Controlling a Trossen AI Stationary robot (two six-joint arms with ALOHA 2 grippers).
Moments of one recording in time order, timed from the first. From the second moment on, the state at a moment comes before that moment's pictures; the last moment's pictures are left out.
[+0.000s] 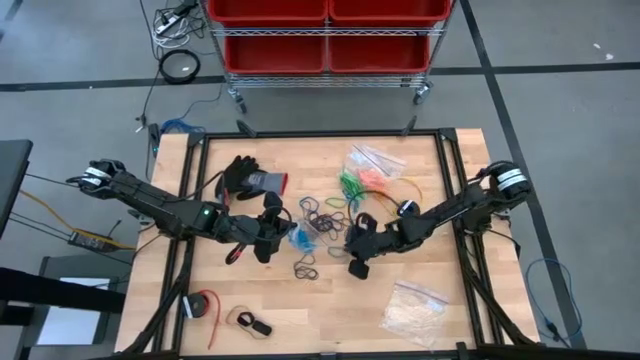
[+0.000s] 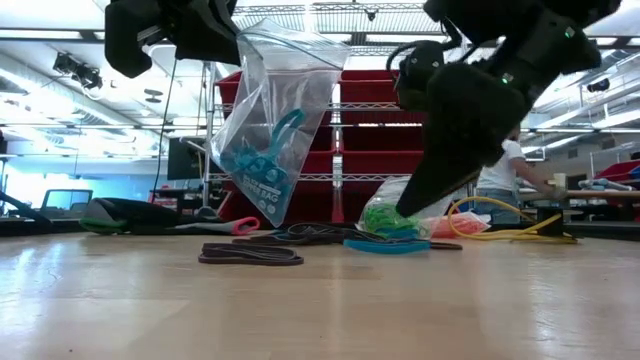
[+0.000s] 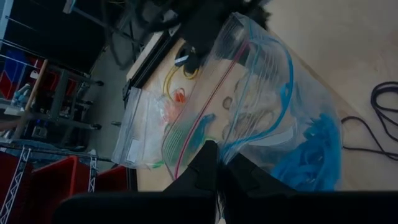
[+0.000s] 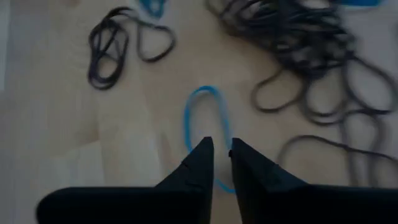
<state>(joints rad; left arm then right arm) -0.33 1.22 0.79 -0.12 -0.51 0.66 0.30 1.68 0.81 0.00 0.29 0.54</state>
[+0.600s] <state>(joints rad) -0.33 1.22 0.79 -0.12 -0.51 0.66 0.33 1.83 0.82 0.14 0.30 0.54</state>
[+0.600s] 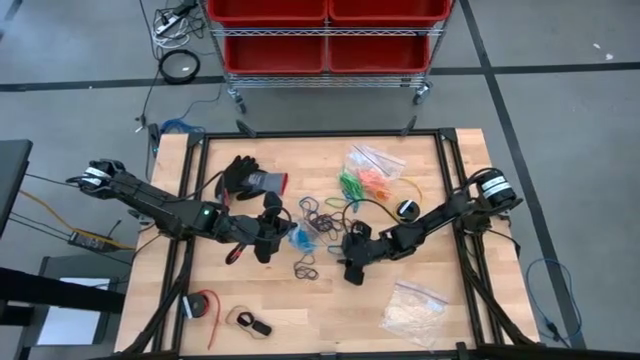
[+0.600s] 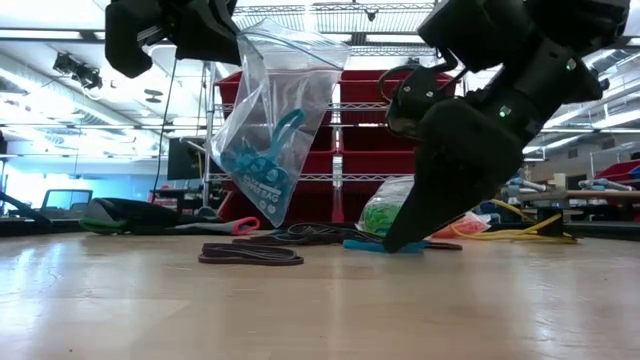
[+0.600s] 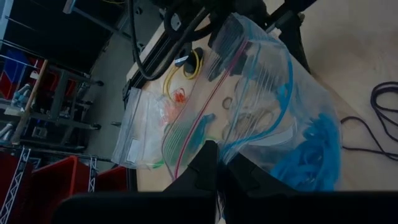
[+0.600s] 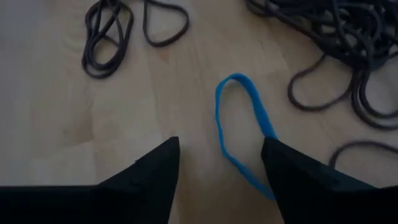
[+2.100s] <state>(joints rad) -0.33 1.22 0.79 -0.12 -0.51 0.66 0.36 1.60 1.11 0.31 0.37 0.18</state>
